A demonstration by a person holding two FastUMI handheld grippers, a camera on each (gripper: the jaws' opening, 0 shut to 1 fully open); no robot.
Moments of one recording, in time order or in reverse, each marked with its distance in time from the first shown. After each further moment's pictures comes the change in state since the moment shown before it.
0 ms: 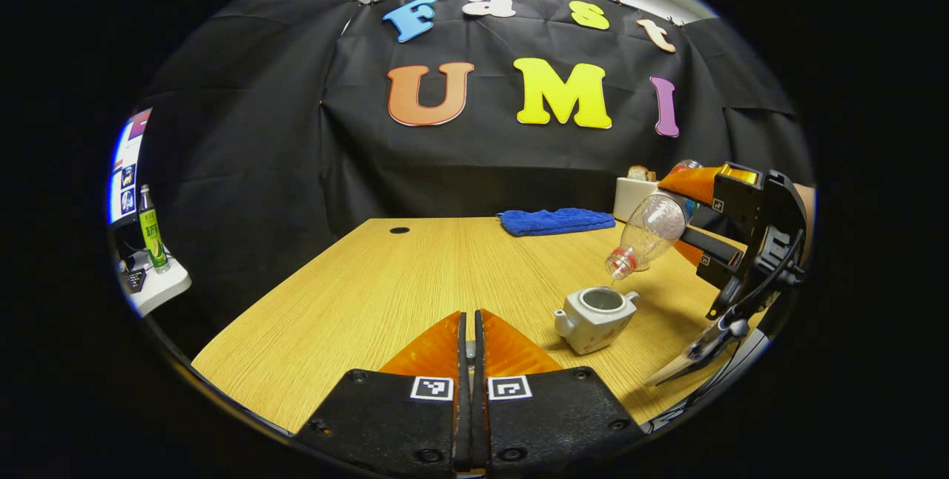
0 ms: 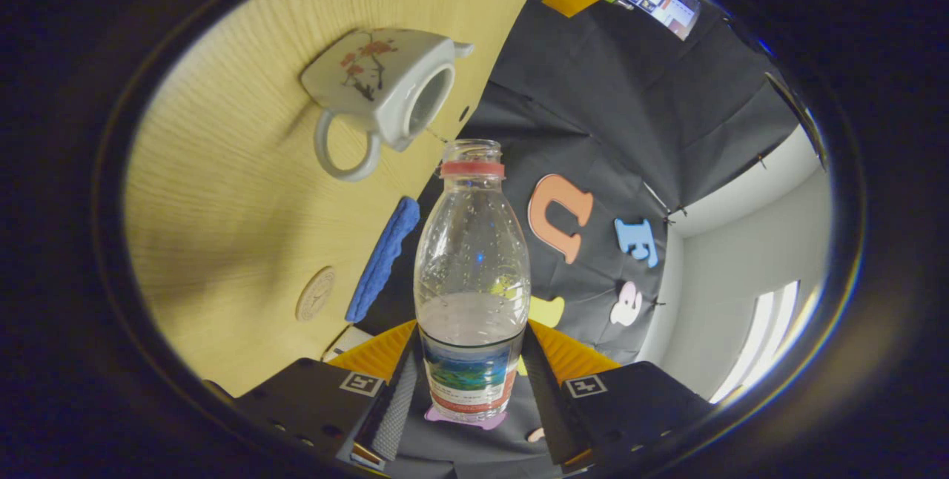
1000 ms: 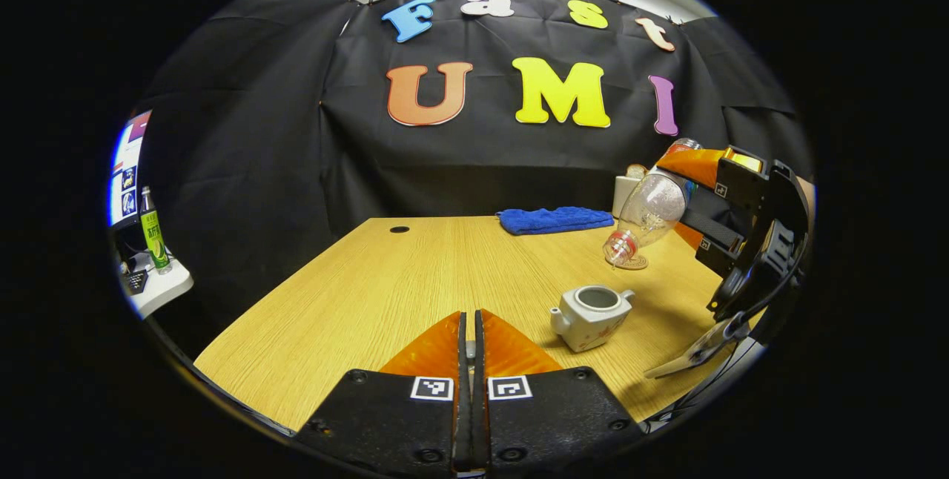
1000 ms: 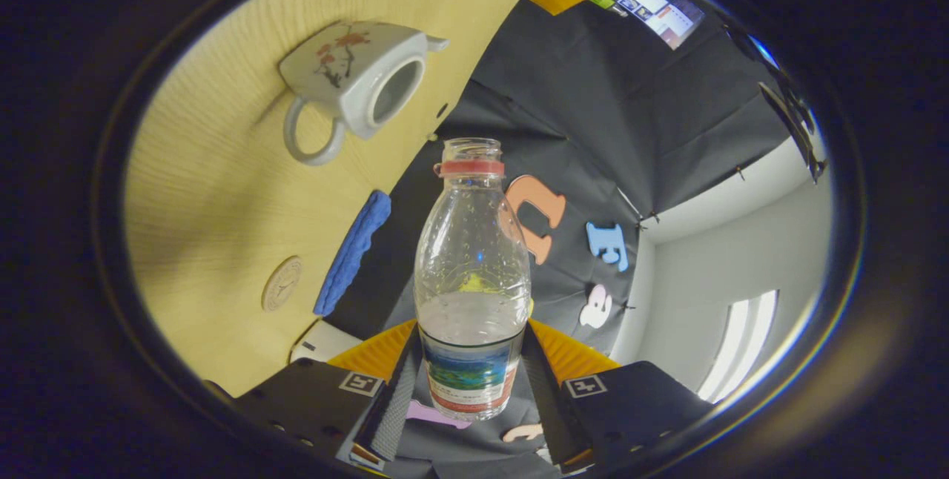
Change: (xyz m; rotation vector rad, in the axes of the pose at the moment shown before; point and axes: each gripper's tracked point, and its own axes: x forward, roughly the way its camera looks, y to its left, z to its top) left arm -0.006 -0.001 0.001 0.004 0.010 0.003; right arm -0.001 -0.019 -0.005 0.021 0.012 -0.088
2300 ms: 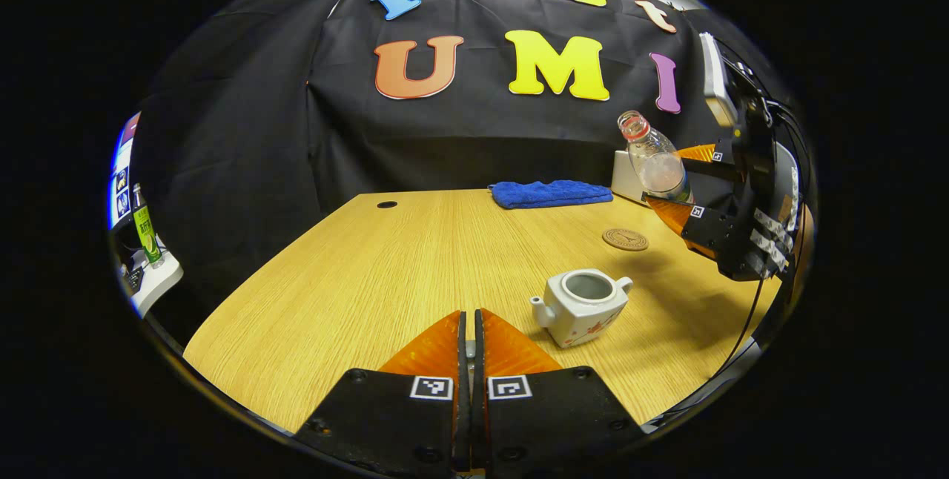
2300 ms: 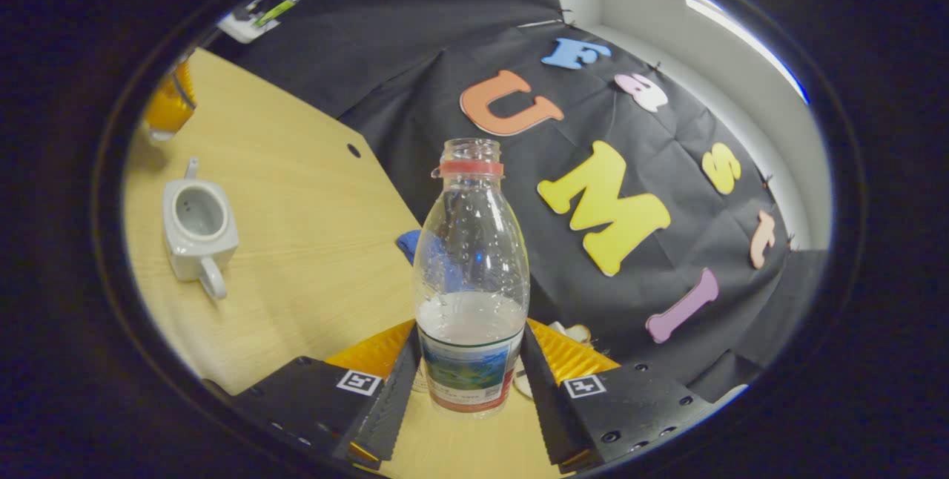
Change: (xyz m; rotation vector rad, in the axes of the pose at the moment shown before) left arm 0.021 -0.029 -0.013 0.005 0.104 0.002; right arm 0.036 0.074 -0.045 1.204 0.202 0.378
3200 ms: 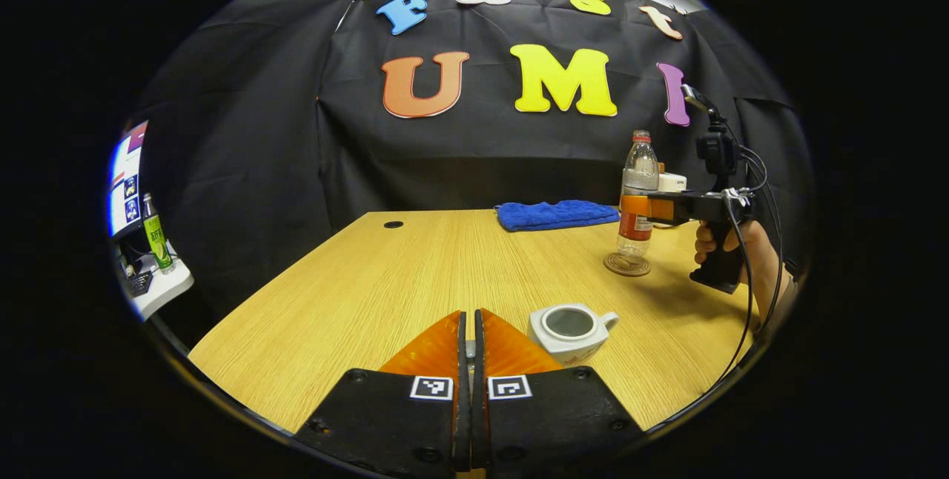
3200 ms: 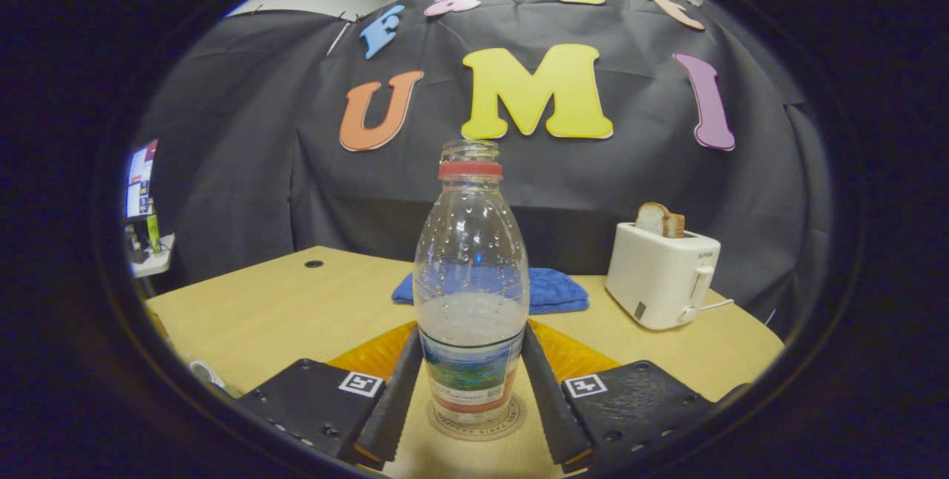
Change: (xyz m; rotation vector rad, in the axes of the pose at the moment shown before) left arm -0.001 -0.009 0.027 -0.004 -0.061 0.070; right arm 0.097 -0.015 -0.036 0.763 0.057 0.165
